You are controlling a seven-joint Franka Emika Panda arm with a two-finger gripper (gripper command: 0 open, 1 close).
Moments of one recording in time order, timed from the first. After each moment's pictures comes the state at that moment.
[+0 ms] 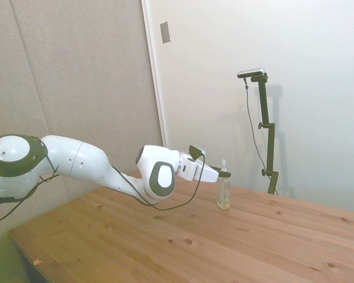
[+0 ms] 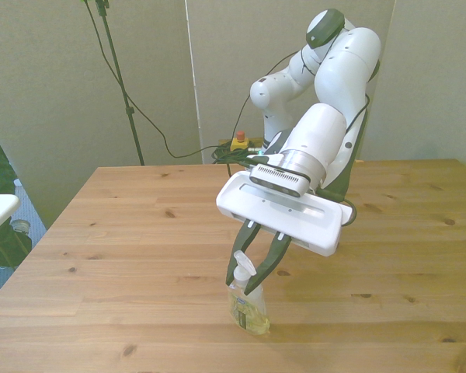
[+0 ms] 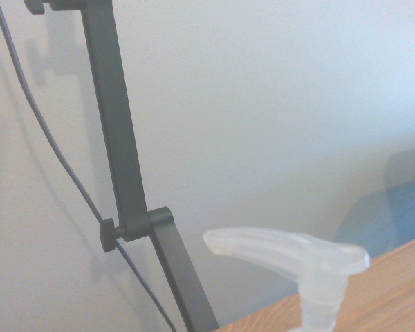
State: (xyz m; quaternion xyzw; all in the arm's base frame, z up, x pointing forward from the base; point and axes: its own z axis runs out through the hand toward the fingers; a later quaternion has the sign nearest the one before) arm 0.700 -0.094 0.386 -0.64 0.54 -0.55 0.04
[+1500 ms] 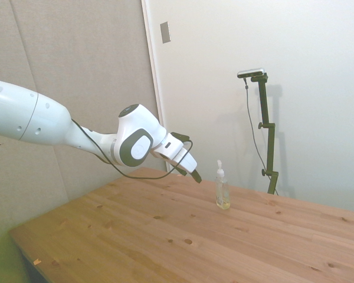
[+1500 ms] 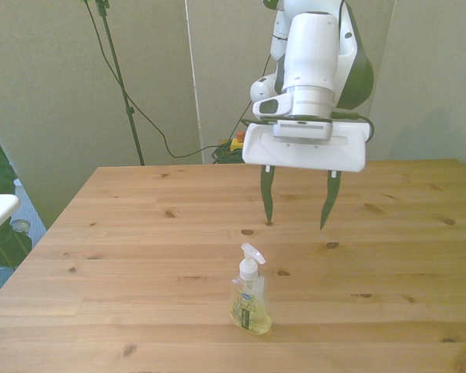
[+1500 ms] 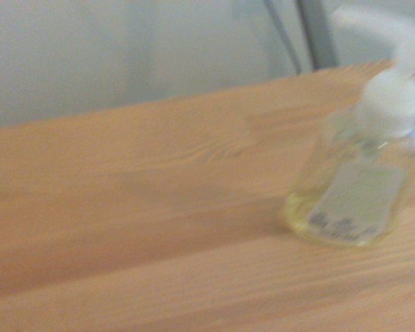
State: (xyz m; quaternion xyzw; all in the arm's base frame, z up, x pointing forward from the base) arm 0.622 -0.044 0.455 -0.83 0.49 -0.26 0.08
